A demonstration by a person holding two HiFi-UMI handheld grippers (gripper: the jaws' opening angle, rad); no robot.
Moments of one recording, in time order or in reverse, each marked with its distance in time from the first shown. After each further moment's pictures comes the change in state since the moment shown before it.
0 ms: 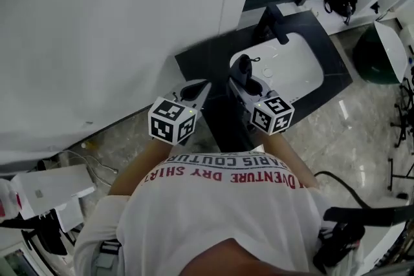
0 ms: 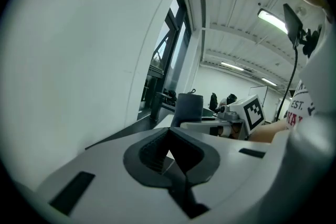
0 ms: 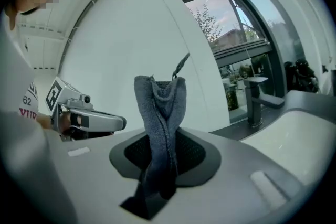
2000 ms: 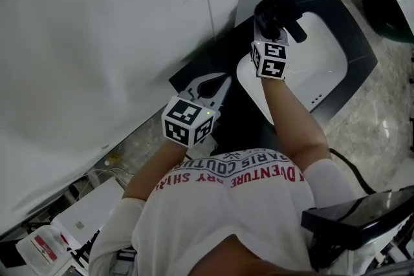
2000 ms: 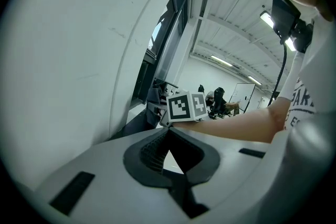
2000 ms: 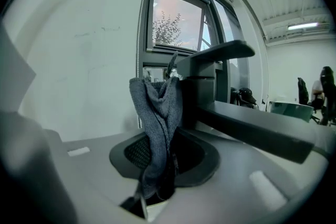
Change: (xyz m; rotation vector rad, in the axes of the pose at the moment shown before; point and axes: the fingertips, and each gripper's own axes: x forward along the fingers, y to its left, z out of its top) left arm 0.161 0.042 0.011 0.017 0.147 -0.207; right arm 0.095 -0.305 0.022 -0.071 -0.057 -0.731
